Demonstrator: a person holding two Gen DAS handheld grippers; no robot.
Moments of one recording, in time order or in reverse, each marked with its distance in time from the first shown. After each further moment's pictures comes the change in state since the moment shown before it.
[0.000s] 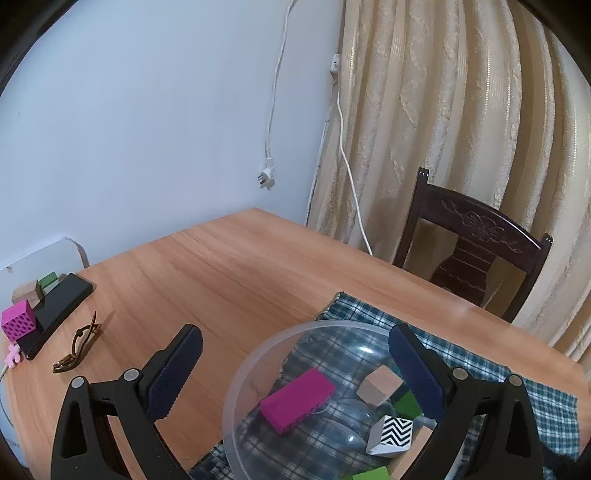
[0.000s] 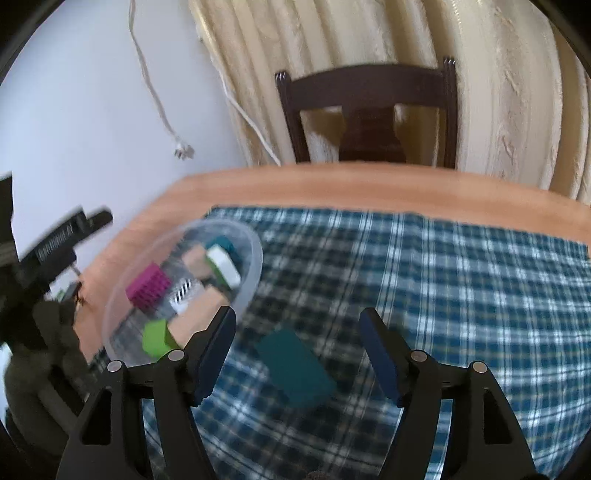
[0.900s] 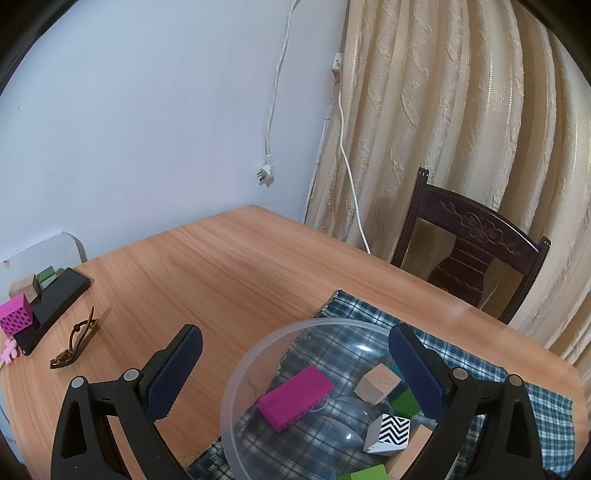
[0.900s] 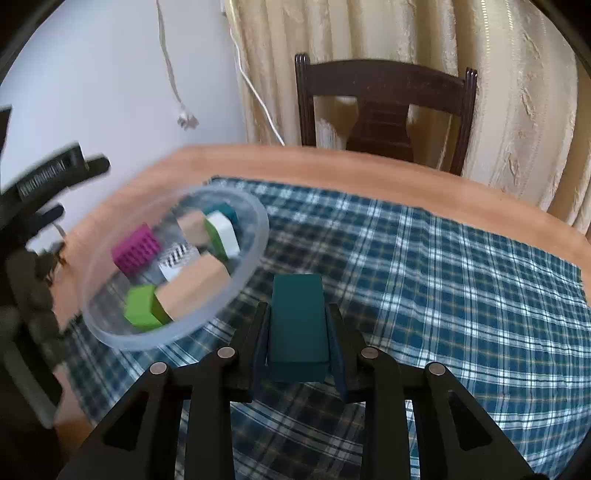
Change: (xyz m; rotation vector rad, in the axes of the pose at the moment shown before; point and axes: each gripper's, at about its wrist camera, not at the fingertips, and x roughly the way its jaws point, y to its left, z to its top) left arm 0.001 0.002 -0.001 -0.016 0.011 -0.011; right arm 0.009 0.019 -0.009 -0.106 0.016 -0.062
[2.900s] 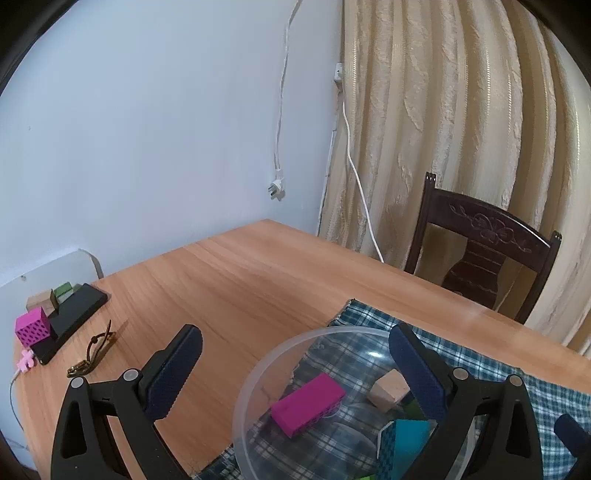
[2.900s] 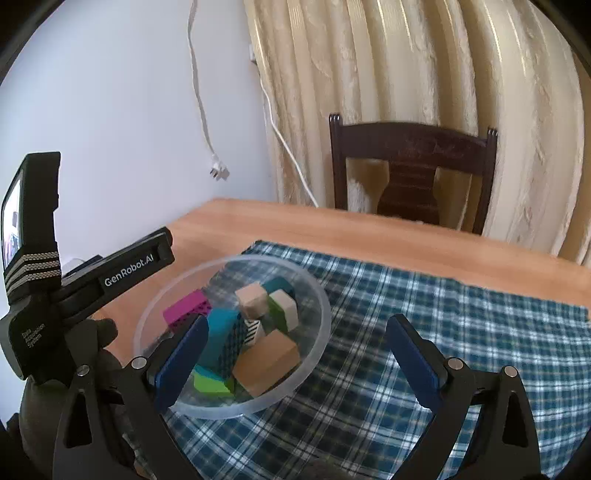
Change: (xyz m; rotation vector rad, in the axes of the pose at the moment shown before) left arm -0.003 -0.004 -0.002 0.046 -0.057 0.070; right arm -0.024 0.044 0.029 -0.029 -0.172 0.065
